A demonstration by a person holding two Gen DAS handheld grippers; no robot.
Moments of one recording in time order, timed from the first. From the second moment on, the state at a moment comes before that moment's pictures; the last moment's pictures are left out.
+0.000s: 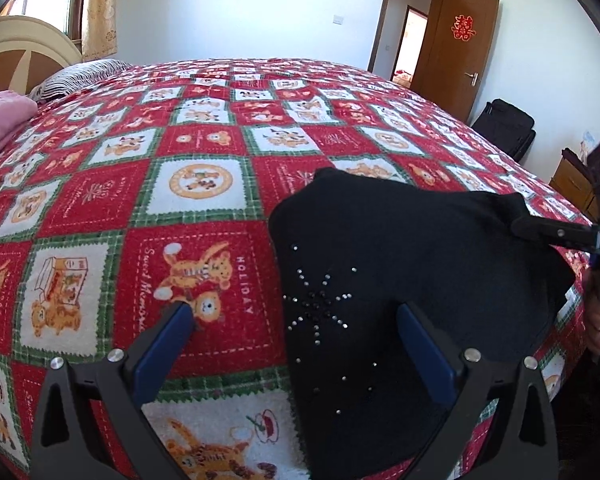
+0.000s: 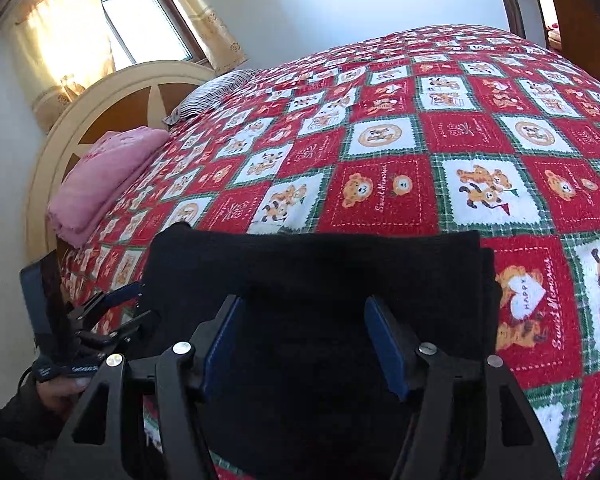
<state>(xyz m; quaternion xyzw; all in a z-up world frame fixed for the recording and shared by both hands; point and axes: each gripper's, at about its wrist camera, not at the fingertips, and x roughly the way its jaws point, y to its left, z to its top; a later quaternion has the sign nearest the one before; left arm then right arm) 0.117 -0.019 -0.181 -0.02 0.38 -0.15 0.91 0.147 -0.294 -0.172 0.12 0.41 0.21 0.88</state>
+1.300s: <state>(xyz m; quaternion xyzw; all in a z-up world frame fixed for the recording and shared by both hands) 0.133 -0.024 -0.181 -0.09 0.36 -0.23 0.90 0.138 -0.356 -0.211 0.21 0.41 0.18 0.87</state>
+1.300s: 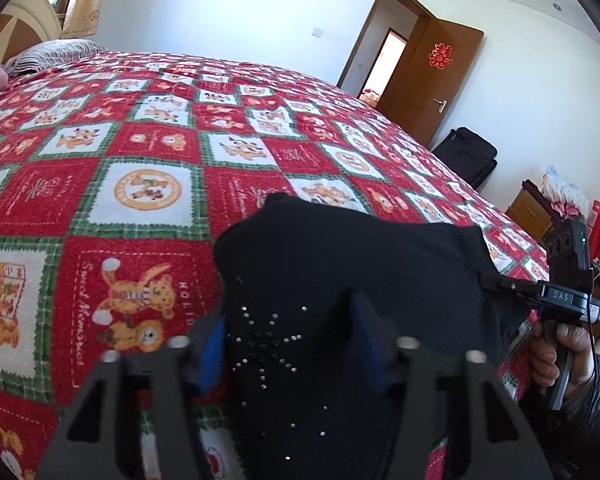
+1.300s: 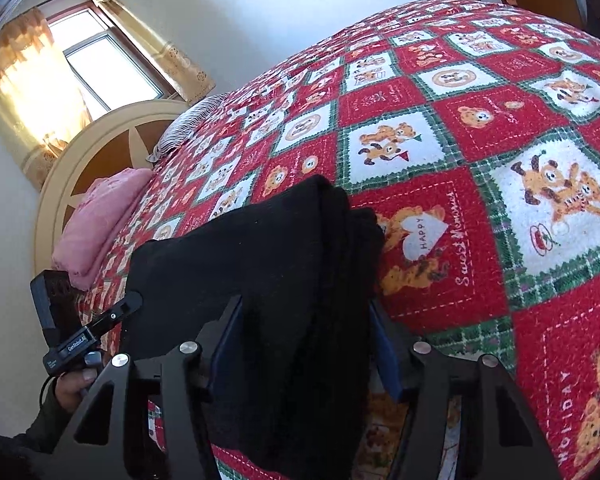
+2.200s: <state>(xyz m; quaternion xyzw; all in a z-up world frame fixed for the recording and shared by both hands) 0.116 0.147 -0.146 -0.15 0.29 -0.04 0.94 0.246 -0.141 -0.163 0.14 0.37 0.38 0.84</state>
